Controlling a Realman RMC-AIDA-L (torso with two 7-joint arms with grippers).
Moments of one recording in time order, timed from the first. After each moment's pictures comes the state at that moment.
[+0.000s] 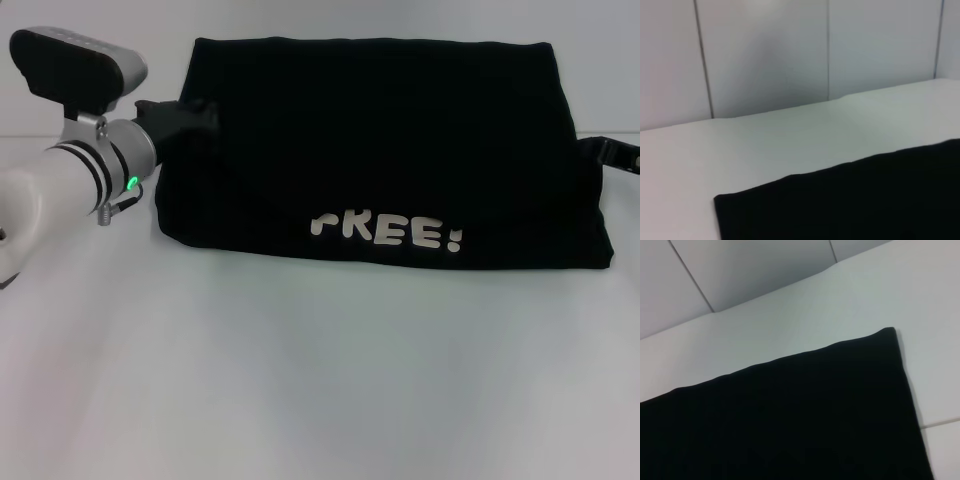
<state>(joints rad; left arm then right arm) -0.93 -2.12 0.33 0.29 1.81 0.52 -0.97 0.82 1.97 -0.34 -0.30 -2.13 -0.63 1.80</state>
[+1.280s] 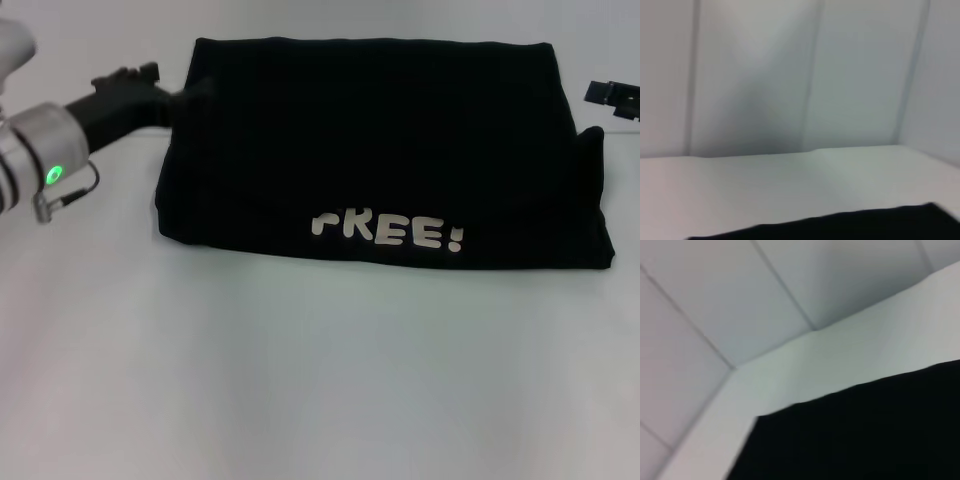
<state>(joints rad) -0.67 -2.16 0.61 0.73 1.82 0.90 -1.46 0.68 1.92 -0.49 -0.62 -2.03 -1.15 2.07</state>
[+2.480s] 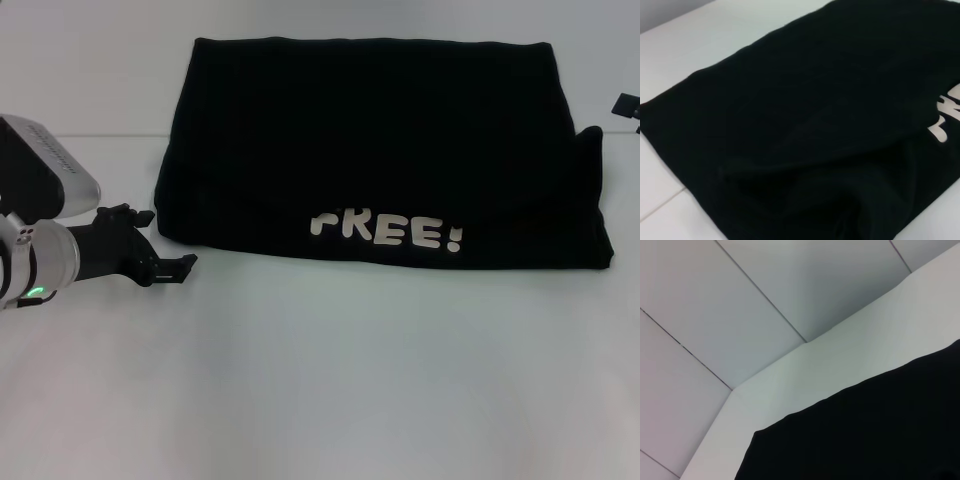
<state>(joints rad) -0.61 -2.17 0.63 0.75 2.36 0.93 -1.36 0.62 1.91 -0.47 -0.57 -1.95 -1.17 2.08</state>
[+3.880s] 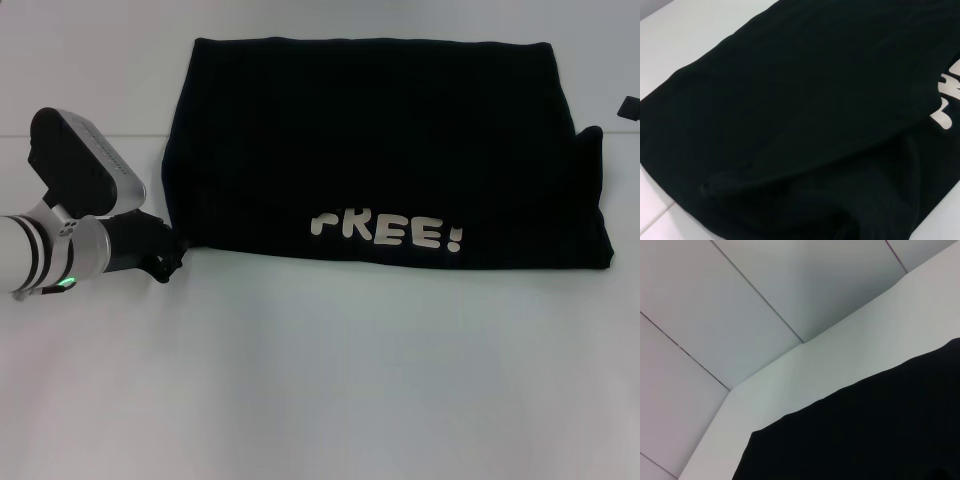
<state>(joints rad) -0.67 -2.17 0.74 0.69 2.41 0.79 -1.39 0.61 1.90 -0.46 -0.57 -1.95 -1.17 2.08</state>
